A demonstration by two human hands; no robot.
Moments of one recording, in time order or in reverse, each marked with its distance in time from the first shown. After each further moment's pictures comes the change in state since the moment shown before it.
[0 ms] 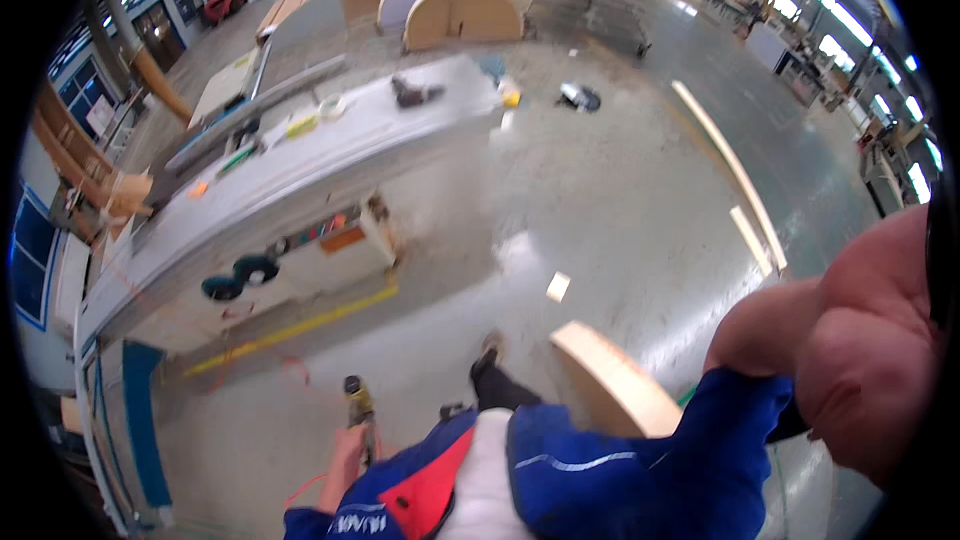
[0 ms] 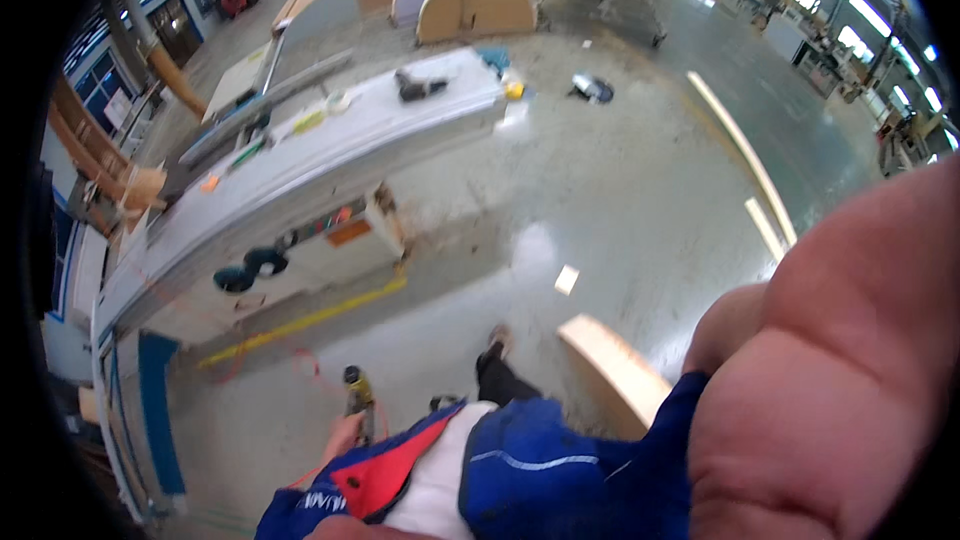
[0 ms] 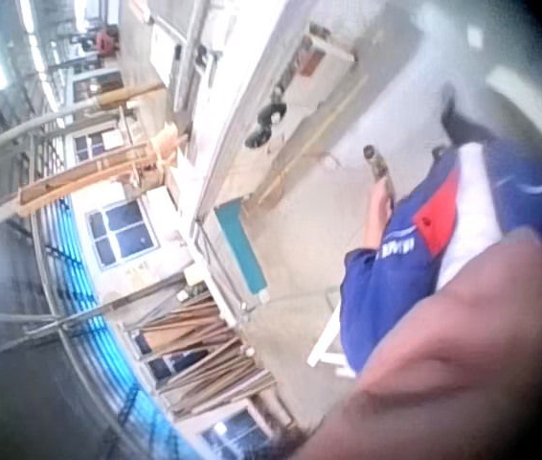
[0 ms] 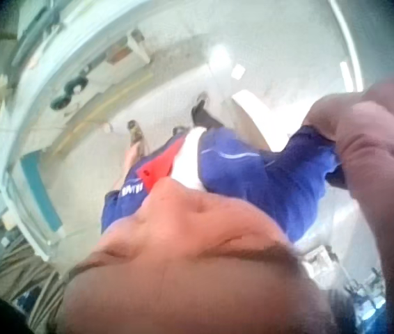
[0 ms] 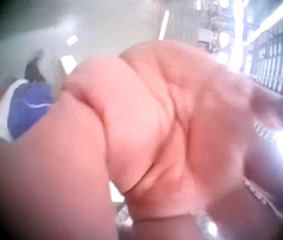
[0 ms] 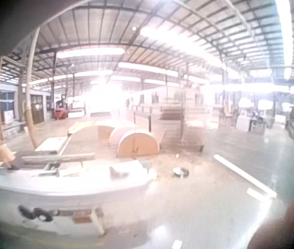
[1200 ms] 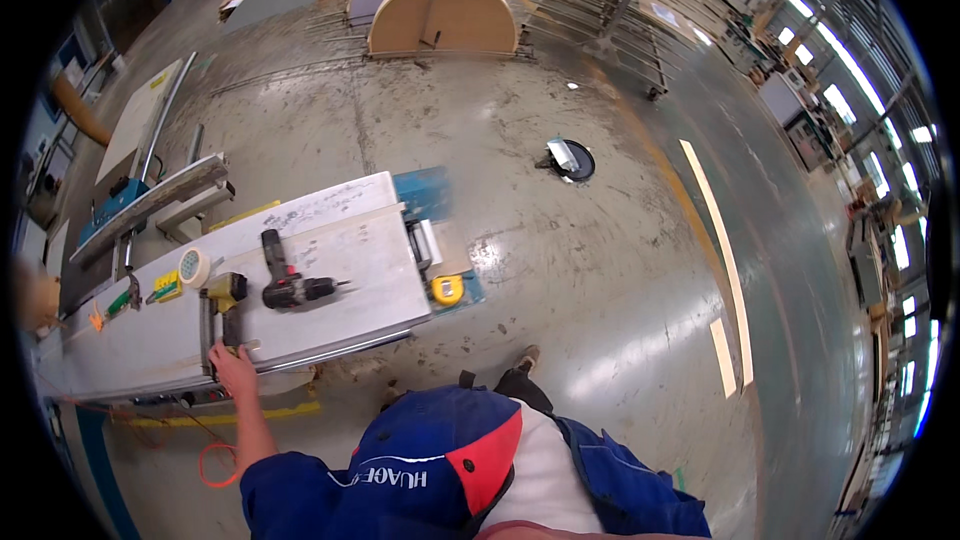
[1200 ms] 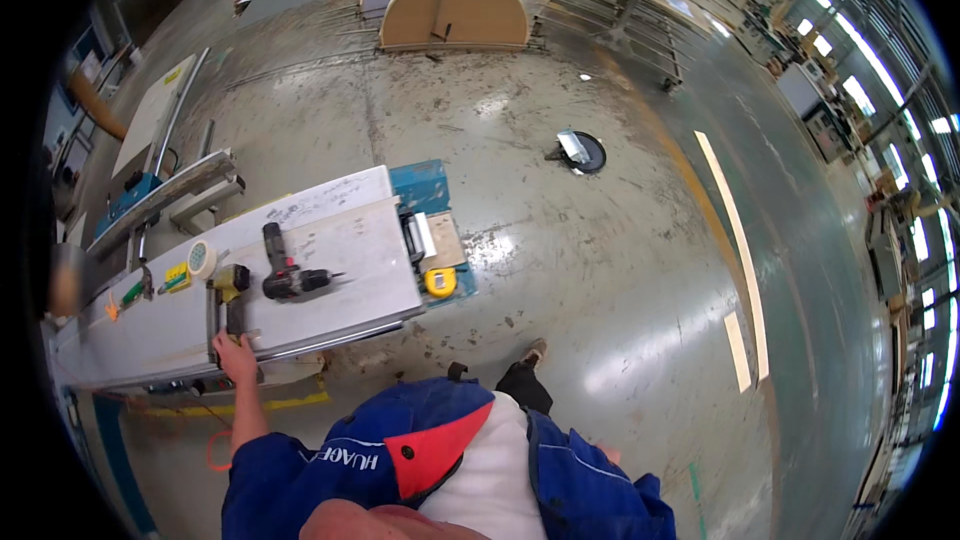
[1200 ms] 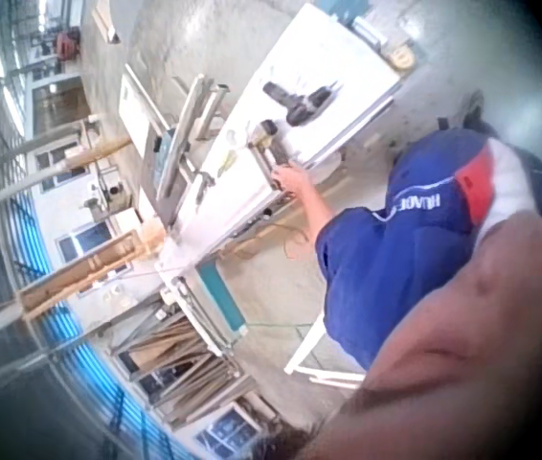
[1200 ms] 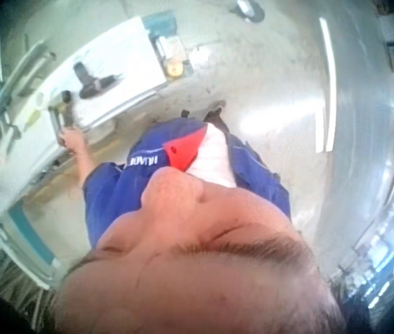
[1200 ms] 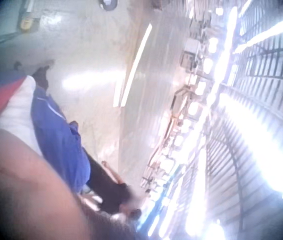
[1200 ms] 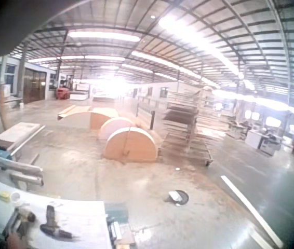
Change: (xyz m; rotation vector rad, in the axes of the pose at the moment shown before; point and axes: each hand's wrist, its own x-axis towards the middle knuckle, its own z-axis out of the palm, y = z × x) left_hand 0.408 0.665 0.126 0.451 0.960 0.340; right_hand -0.818 0.157 -0.098 -0.383 -0.538 3.046
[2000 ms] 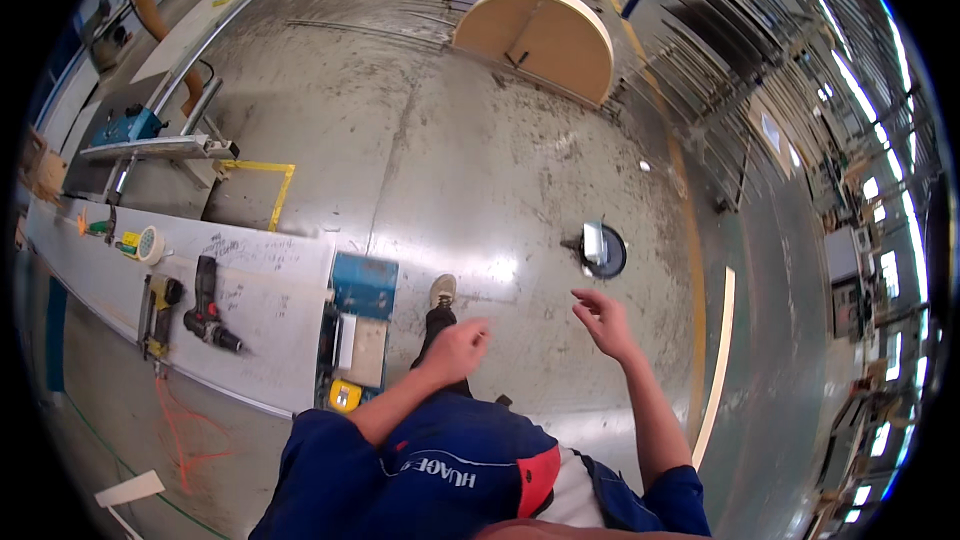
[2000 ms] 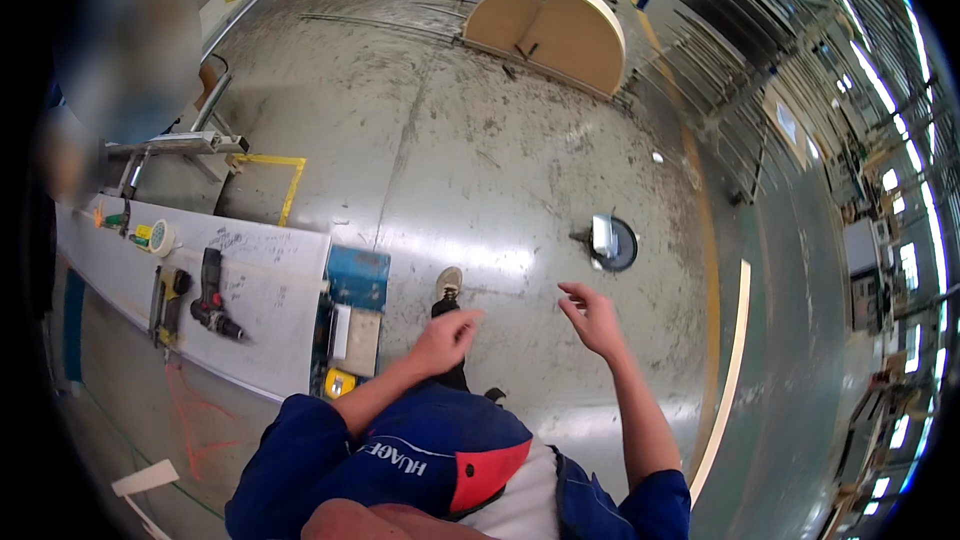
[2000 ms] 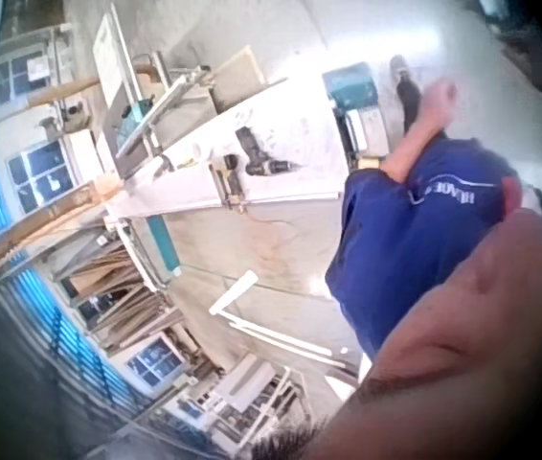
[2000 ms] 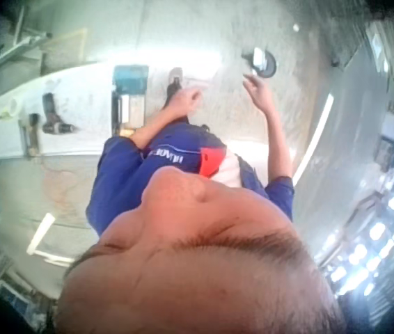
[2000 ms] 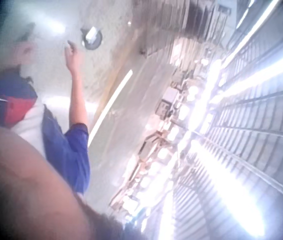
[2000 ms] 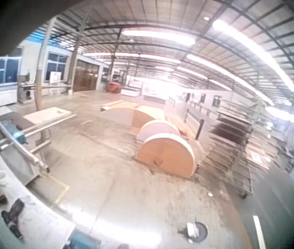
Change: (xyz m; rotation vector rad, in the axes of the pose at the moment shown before) left_hand -0.129 0.652 0.093 -1.076 -0.605 0.503; right_hand 0.113 -0.784 0.046 -0.496 -0.531 -1.294
